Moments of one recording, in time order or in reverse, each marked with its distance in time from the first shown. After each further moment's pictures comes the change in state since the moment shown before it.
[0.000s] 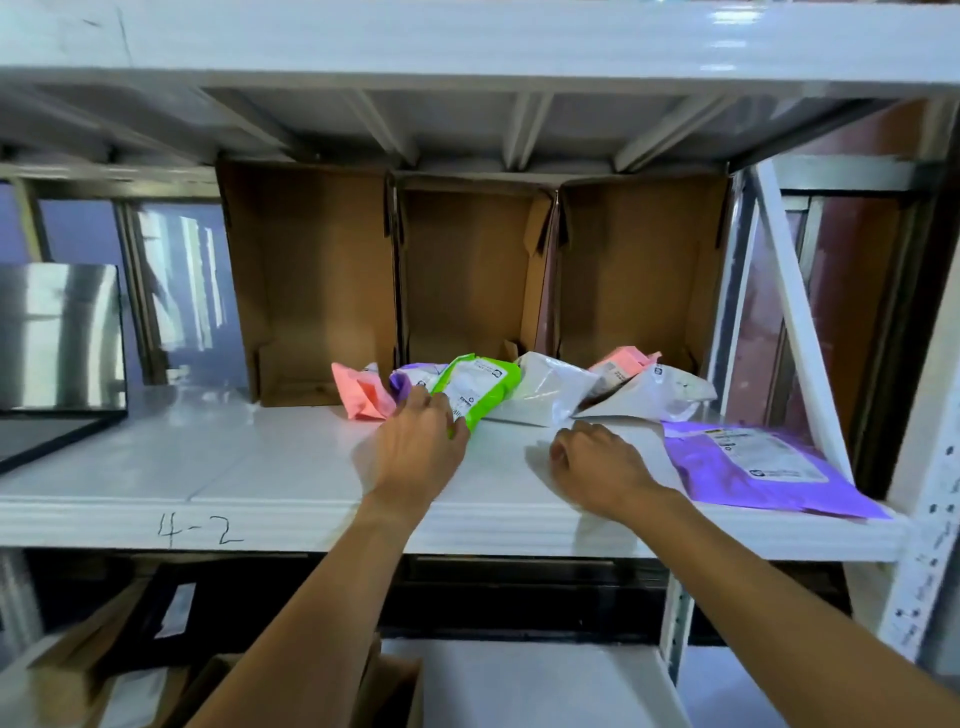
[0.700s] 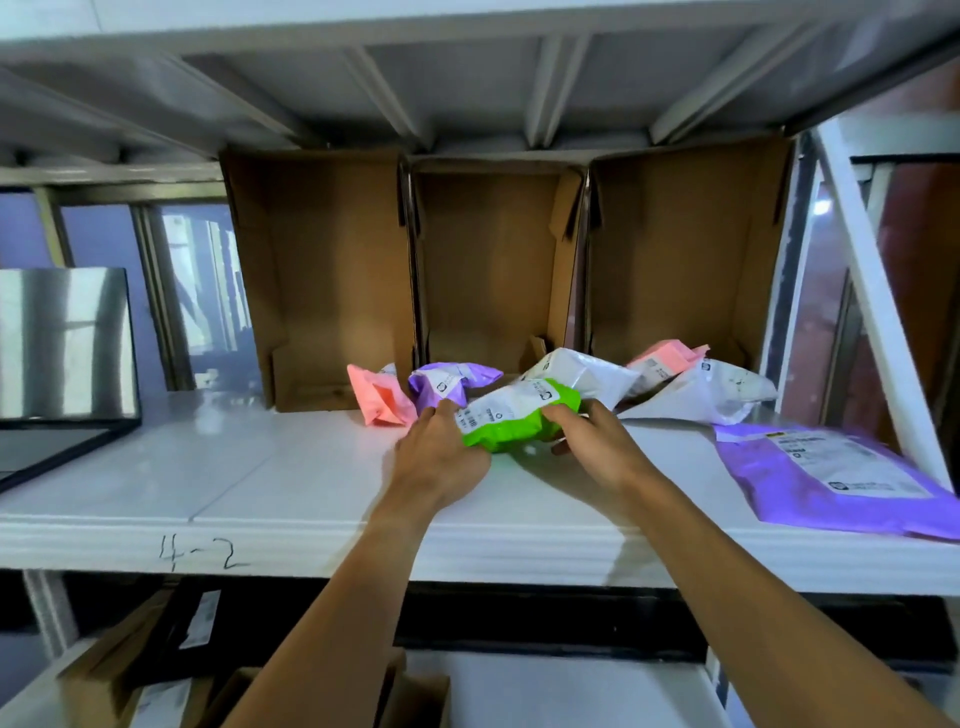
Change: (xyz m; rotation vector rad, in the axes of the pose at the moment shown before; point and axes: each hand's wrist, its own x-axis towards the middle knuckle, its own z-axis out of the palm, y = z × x) left_hand 0.019 -0.017 0.019 -0.333 -0.321 -0.227; right_hand 0.045 -0.027 0.016 1.175 0.041 0.265
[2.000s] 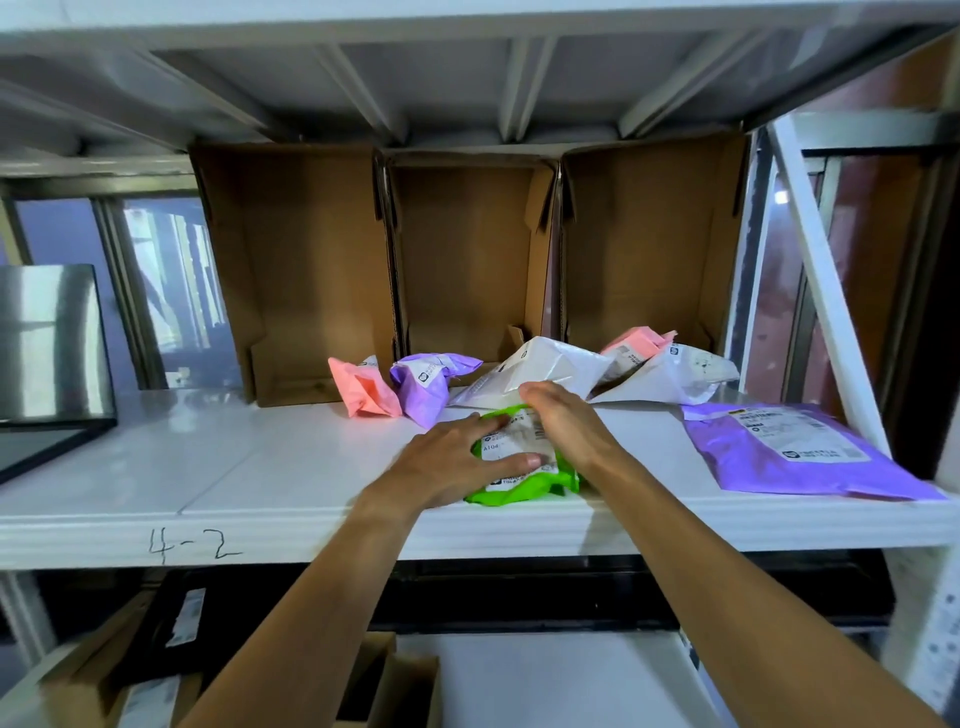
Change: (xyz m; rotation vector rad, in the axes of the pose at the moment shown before) left_hand -0.019 0.011 -0.002 0.127 -0.382 0.189; right_hand -0.014 -0.013 0.001 -0.165 -0.059 -0.039
